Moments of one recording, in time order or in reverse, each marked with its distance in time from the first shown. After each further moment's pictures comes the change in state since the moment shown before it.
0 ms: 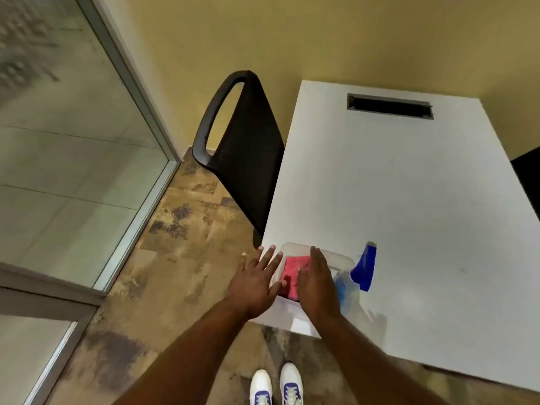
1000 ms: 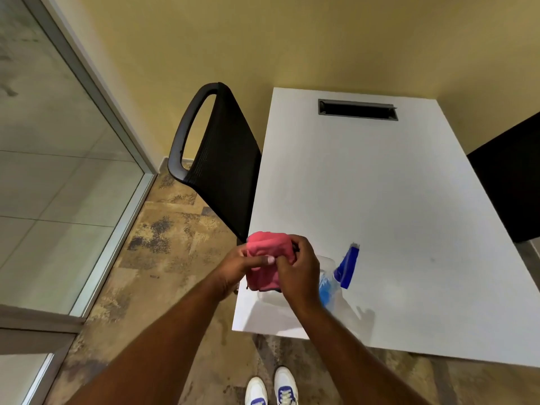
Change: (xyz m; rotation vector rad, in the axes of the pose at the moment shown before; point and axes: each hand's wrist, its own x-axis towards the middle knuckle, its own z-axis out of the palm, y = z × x) left_hand 0.027 0.002 -0.070 -1.400 -0.134 -0.077; right_hand -0.026 -0.018 -0.105 1.304 0.464 0.259
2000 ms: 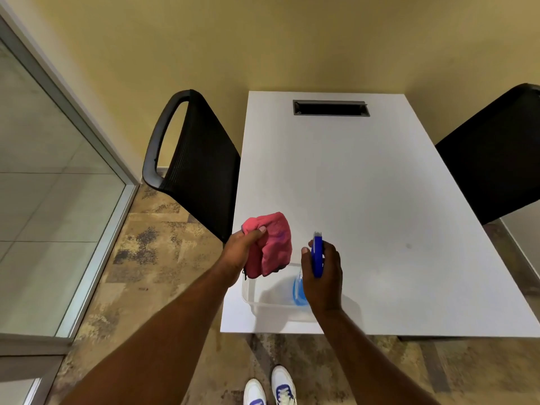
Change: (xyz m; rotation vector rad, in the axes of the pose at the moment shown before) left_hand 0.032 0.019 0.049 -0.101 0.218 -0.033; right_hand -0.006 0.056 -0.065 0.031 0.326 -0.140
